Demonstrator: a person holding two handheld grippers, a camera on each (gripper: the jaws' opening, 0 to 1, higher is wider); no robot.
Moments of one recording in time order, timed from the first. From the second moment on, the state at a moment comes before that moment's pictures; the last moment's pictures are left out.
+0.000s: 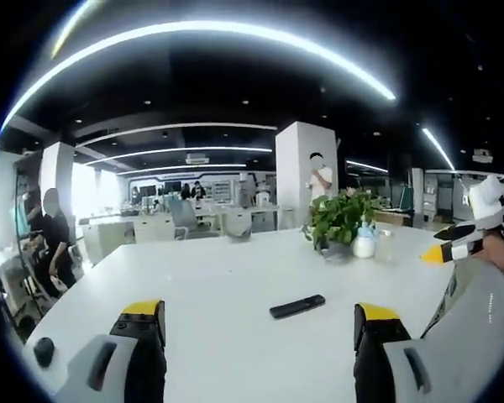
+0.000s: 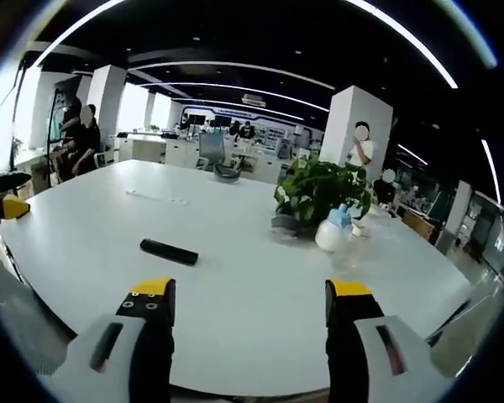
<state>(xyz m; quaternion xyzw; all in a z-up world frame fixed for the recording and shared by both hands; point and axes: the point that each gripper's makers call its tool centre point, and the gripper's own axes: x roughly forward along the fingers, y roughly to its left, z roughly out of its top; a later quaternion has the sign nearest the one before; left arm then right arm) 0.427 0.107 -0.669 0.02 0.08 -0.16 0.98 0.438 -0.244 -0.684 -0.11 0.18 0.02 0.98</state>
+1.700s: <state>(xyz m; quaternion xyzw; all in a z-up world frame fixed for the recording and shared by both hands) 0.424 0.113 -0.677 0.10 0.09 -0.13 0.98 0.440 -0.238 -0.673 -0.10 0.14 0.03 0.98</state>
